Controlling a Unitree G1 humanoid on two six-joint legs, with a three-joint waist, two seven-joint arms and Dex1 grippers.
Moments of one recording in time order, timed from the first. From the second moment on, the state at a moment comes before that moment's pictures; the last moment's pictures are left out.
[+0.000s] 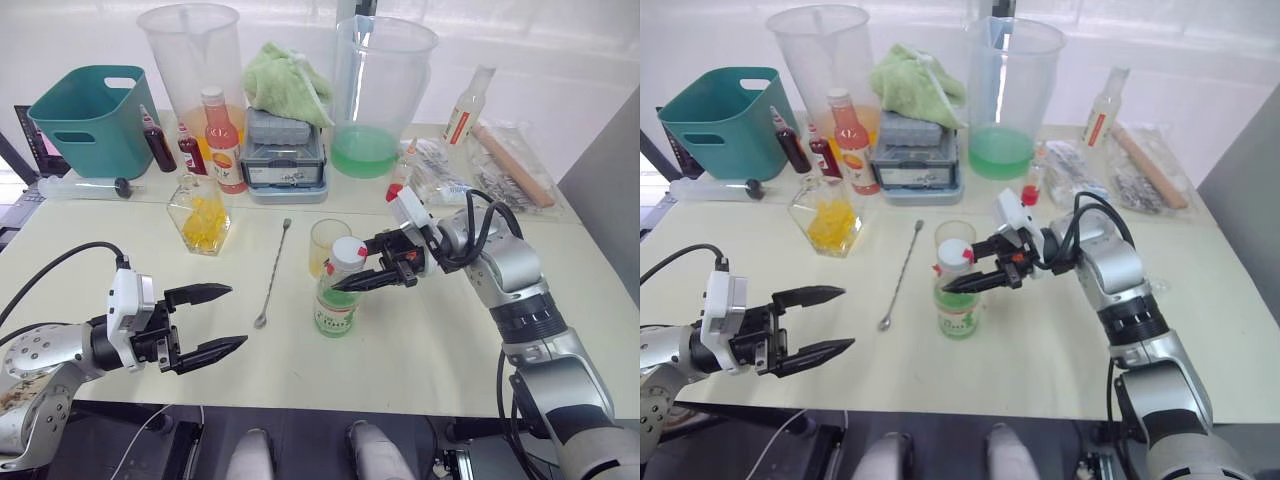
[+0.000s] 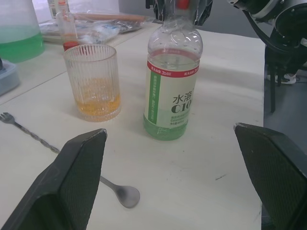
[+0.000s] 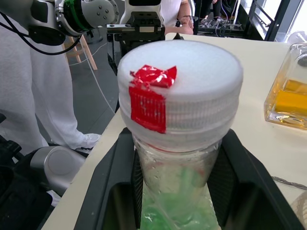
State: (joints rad) left arm 0.08 0.79 0.36 -0.42 -0.71 0.37 -1.16; right arm -0.82 -0.52 0.21 0.15 0.49 0.34 1.50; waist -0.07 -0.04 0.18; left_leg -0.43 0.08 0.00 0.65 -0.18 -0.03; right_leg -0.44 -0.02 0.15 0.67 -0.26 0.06
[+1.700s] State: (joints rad) left arm -0.24 0.76 0.14 -0.16 -0.68 0.35 -1.35; right arm -0.29 -0.86 -0.31 -0.54 0.90 0.81 1.02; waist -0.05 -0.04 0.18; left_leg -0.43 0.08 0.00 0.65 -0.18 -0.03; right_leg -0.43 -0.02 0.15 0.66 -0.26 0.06
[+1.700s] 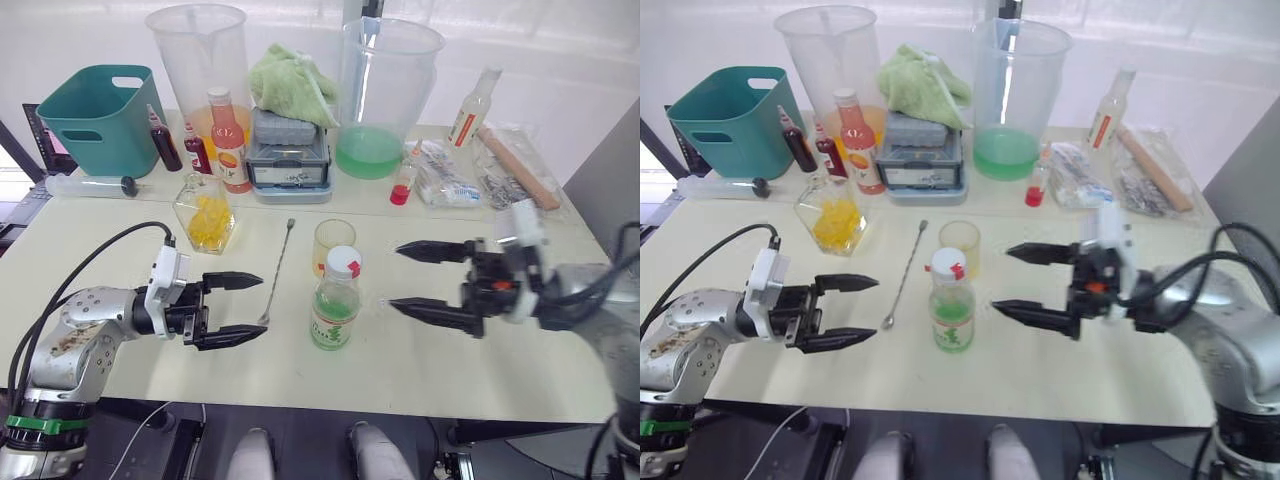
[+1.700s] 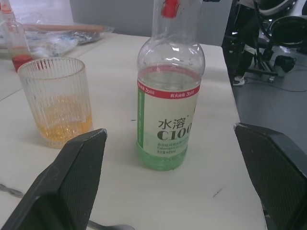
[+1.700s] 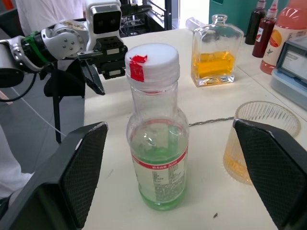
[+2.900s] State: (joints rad) left arm -0.66 0.53 -0.19 -0.16 -0.60 0.61 -1.18; right arm 0.10 -0.90 -0.60 -0.68 0.96 0.71 0.88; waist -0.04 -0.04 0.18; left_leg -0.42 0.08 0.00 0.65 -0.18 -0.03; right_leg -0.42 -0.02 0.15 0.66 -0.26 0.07
